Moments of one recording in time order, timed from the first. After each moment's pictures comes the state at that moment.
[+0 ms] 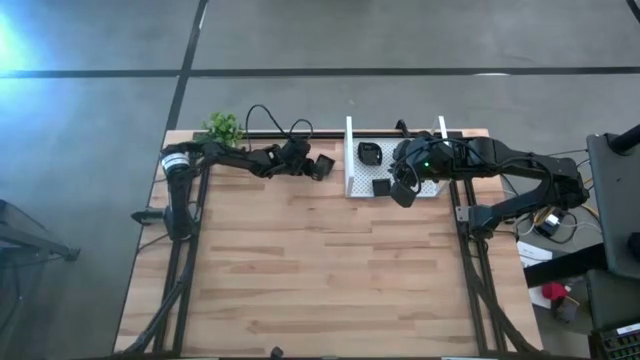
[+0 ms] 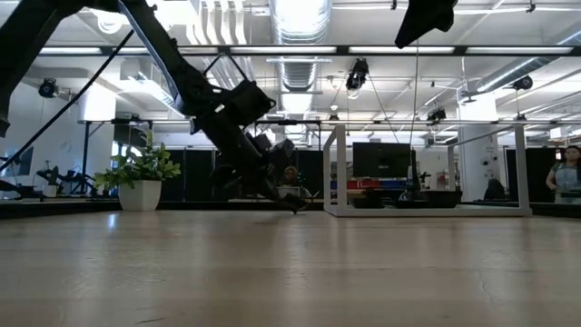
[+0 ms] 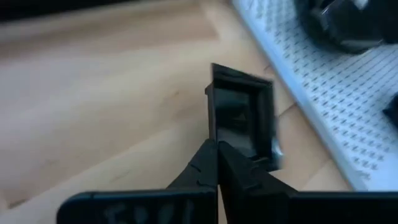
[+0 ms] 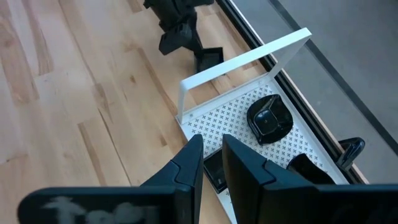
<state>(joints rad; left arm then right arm) 0.50 1.88 1.01 0.16 -0.08 -0.59 -0.10 1.21 1.38 -1.06 0.32 0.27</state>
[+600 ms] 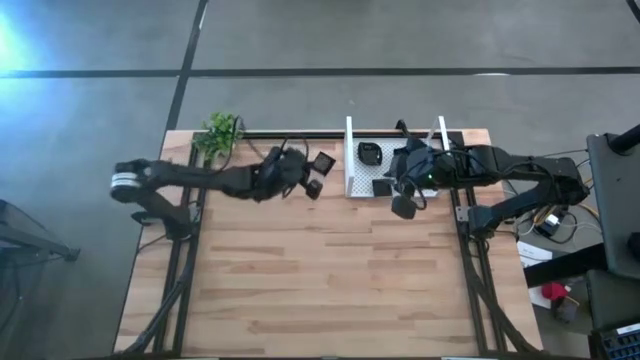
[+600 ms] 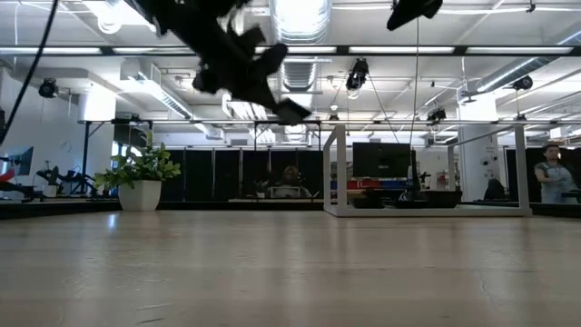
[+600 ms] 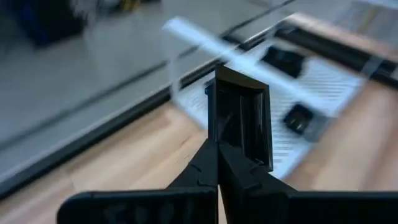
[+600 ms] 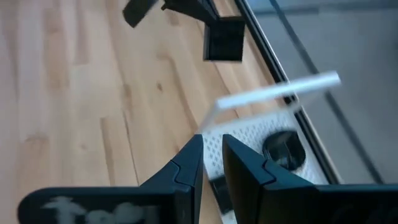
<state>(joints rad) 0.14 1.48 1.01 -0.05 -0.58 -0.38 0.00 1.21 1.37 -0.98 0.31 0.12</state>
